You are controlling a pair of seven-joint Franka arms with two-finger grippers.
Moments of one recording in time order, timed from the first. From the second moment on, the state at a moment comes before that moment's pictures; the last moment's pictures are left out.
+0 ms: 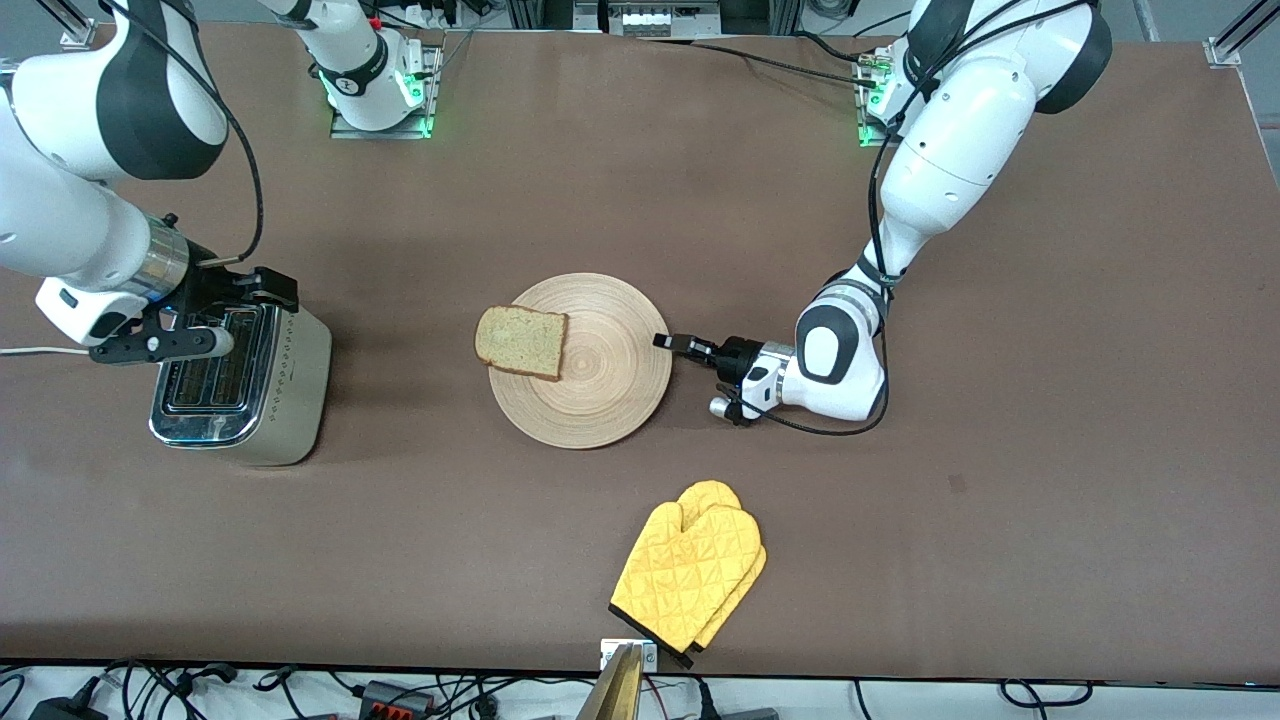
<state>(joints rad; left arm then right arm) -0.29 0.94 -0.18 -1.57 -1.27 1.98 0.63 0.15 0.17 -0.04 -1.72 0.03 1.75 -0.01</state>
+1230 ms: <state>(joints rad) 0.05 0.87 -0.15 -1.20 -0.56 1.44 0.37 0.32 0.33 -0.04 -1.88 0.18 2.05 0.15</state>
